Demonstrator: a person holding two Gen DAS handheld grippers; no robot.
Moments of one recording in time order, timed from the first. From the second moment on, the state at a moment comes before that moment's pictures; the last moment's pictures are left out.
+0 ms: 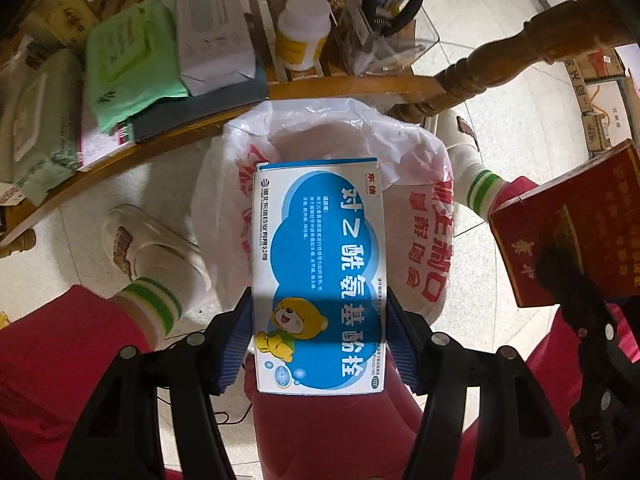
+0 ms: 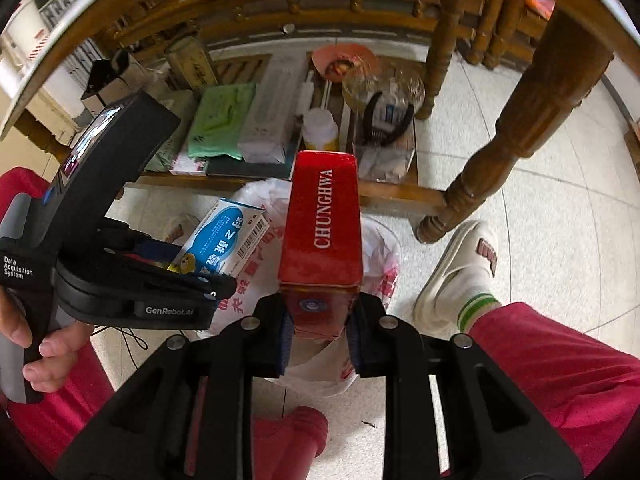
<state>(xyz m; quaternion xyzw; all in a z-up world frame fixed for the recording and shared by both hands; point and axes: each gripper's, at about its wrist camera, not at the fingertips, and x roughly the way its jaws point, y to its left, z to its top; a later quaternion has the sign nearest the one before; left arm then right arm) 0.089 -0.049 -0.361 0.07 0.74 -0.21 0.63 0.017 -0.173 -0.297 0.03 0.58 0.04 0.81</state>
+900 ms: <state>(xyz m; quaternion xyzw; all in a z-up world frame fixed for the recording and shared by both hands) 0.103 -0.051 -0.453 0.06 0.81 -0.19 0.54 0.046 -0.168 -0.390 0.05 0.67 0.05 0.74</state>
